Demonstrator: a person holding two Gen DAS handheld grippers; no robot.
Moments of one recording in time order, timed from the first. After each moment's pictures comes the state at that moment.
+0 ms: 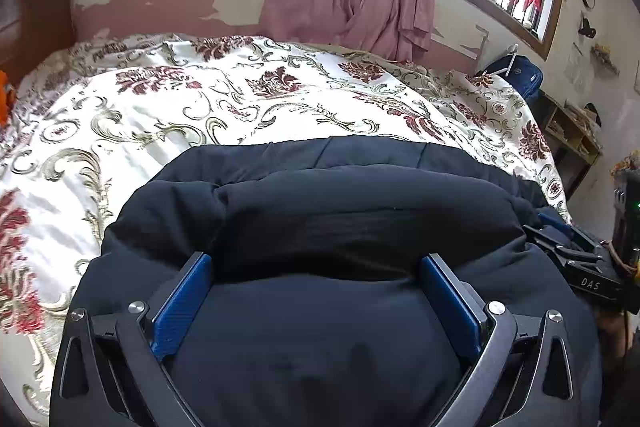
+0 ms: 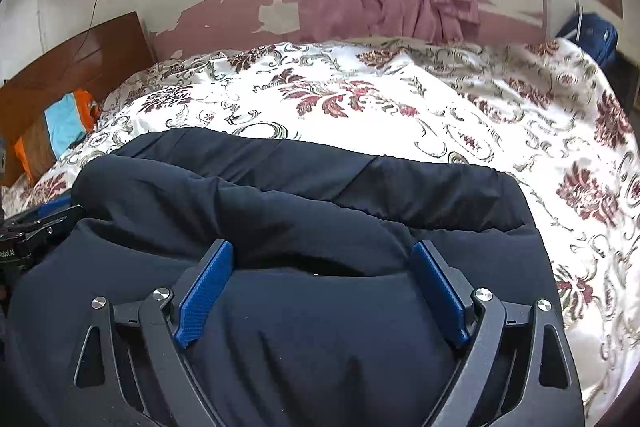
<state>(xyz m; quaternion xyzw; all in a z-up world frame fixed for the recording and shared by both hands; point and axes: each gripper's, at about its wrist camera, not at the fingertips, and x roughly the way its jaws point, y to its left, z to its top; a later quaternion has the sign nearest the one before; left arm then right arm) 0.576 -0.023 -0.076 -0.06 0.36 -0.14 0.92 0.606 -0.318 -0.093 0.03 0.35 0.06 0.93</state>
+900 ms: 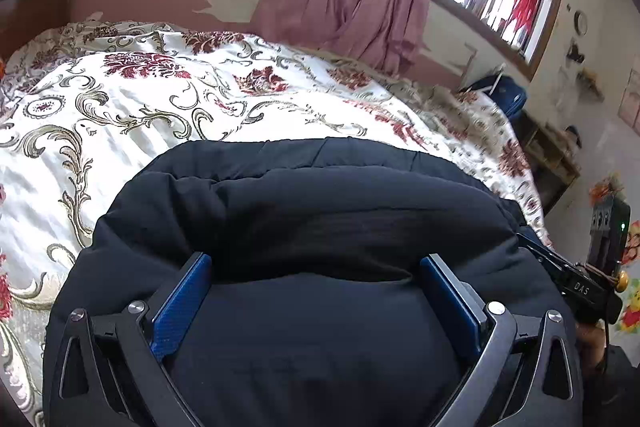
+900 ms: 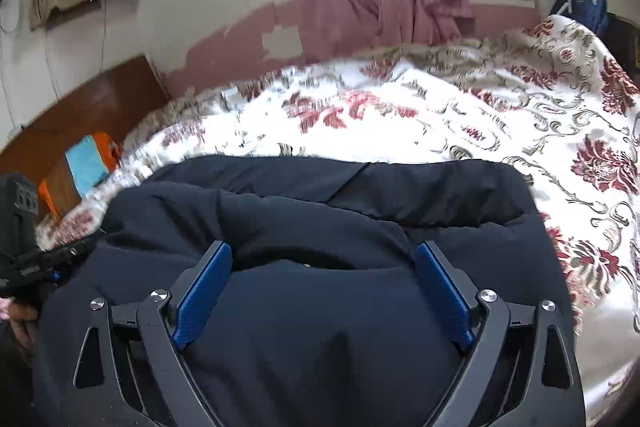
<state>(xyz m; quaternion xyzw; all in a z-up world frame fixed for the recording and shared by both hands) 0.571 -0.010 -0.083 -0.12 0.34 -0.17 0.92 0.578 -0.338 -0.095 0.11 0.30 0.09 0.94</state>
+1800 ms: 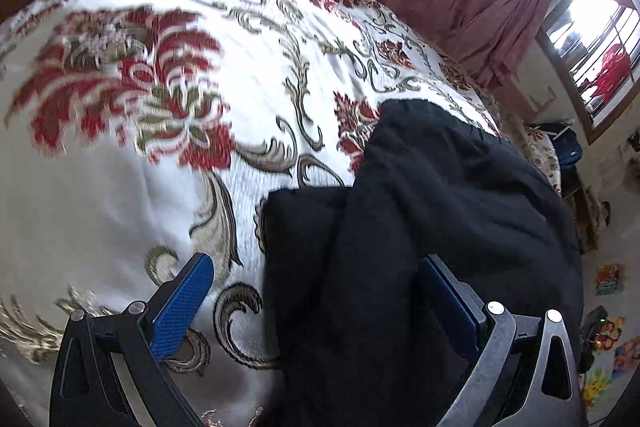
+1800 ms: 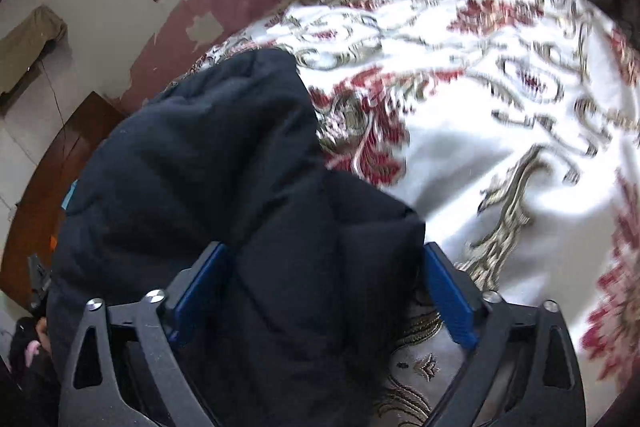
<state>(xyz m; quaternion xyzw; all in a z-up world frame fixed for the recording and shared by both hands) 0.512 0.153 -0.126 -0.24 0.45 -0.06 0.86 0.495 -0.464 -0.164 0.26 0.41 0.03 0.87</state>
